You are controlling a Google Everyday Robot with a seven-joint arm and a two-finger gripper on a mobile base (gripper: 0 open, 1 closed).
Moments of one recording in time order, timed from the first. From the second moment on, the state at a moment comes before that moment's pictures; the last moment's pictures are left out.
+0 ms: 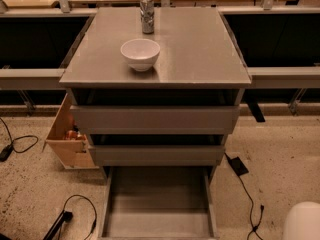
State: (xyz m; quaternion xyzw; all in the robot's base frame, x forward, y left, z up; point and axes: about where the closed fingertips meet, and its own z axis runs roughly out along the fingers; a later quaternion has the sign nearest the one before) arm 0.307 -0.108 0.112 -0.53 0.83 0.12 0.11
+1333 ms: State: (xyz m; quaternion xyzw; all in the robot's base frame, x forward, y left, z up) arm 0.358 -0.083 0.111 -0.54 0.81 0.08 0.21
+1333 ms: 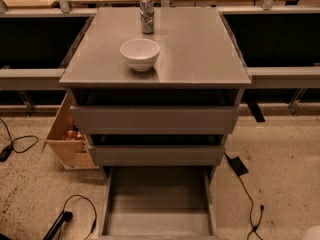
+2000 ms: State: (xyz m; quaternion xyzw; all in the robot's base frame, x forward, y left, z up) arm 0.400 -0.079 0.098 -0.54 0.80 0.08 0.25
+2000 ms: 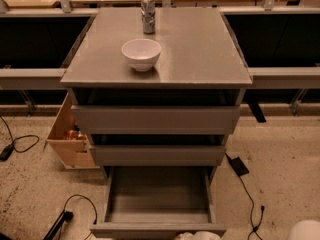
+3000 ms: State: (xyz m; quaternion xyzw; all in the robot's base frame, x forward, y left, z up) arm 0.451 -0.075 0.095 -0.55 0.79 0.07 0.27
